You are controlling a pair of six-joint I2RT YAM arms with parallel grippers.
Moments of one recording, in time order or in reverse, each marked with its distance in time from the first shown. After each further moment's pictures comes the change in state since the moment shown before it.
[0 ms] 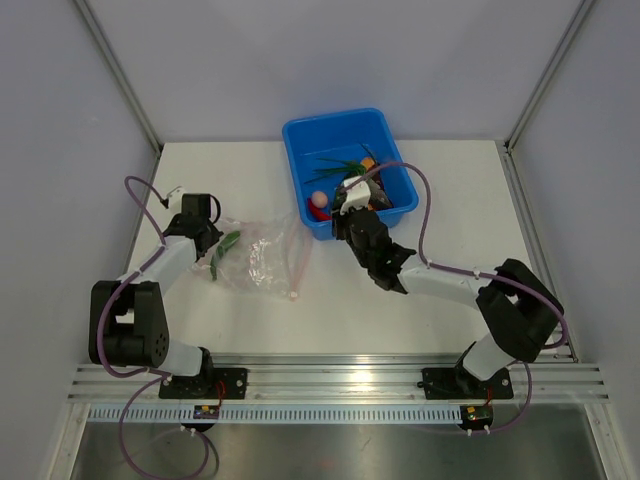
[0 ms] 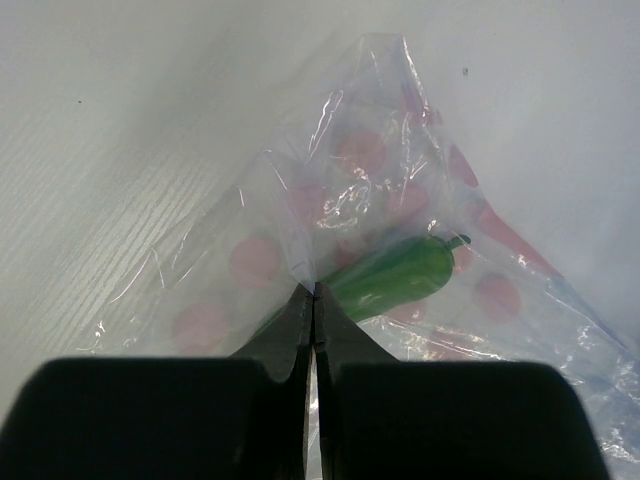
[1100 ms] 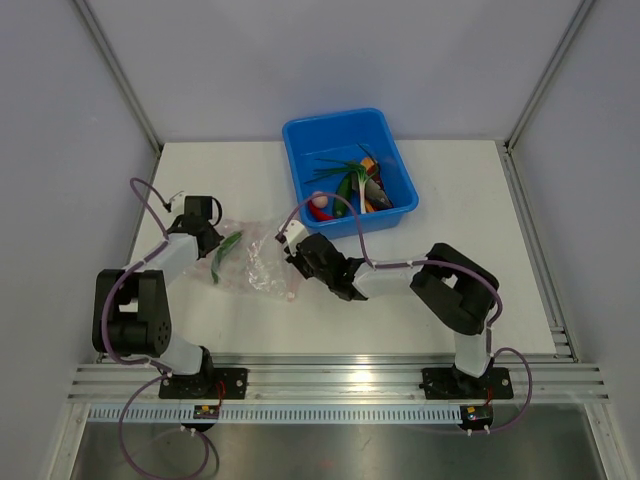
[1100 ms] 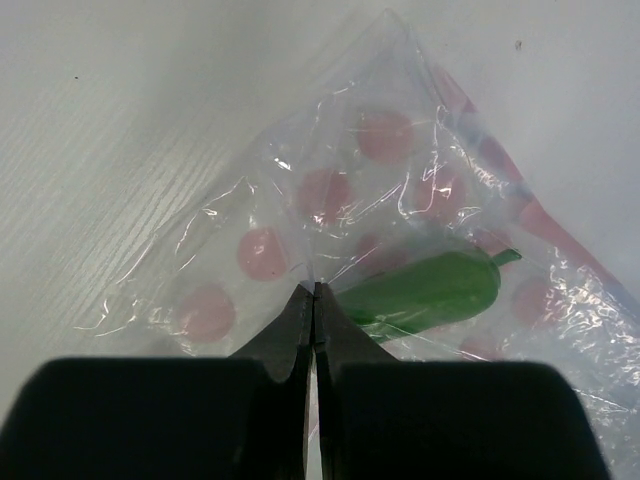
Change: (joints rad) left arm 0.011 0.066 -0.004 0.001 -0.002 0.001; right arm 0.176 0.335 0.155 -0.135 -0.239 -0.183
